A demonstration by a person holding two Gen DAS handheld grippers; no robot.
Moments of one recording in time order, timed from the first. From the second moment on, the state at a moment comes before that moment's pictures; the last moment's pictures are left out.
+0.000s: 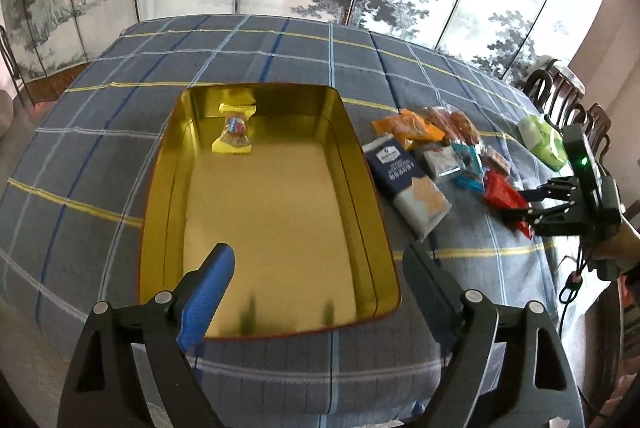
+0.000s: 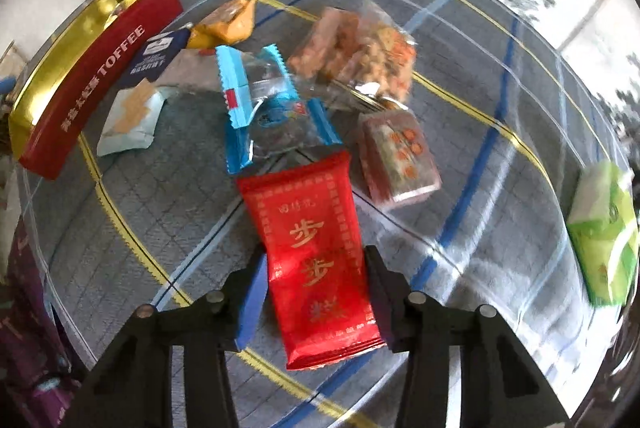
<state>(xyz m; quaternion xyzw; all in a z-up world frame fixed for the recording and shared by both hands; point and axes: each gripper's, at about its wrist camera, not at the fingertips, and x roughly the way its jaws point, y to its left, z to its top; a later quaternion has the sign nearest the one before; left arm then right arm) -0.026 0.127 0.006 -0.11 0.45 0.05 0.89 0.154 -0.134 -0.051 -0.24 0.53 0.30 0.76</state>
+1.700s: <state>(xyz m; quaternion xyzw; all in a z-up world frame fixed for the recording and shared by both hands) -0.119 0.152 -0.020 -0.20 0.40 0.03 0.90 0.163 0.142 -0.023 0.02 0.51 0.42 0.75</state>
